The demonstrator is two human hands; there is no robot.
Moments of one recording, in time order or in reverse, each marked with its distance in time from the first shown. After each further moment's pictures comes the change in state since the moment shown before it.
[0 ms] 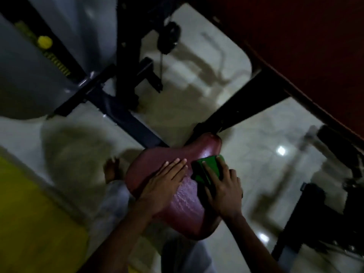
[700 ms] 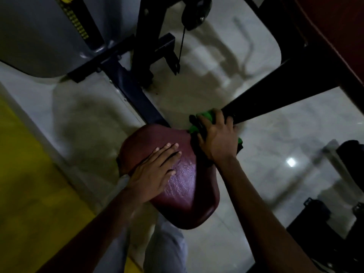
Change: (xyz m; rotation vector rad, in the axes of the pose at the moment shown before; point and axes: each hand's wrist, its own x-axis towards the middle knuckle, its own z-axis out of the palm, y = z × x) left_hand -0.026 0.021 0.004 -0.164 0.171 -0.293; right_hand 0.108 -0.011 -0.005 -0.156 -0.076 -0.147
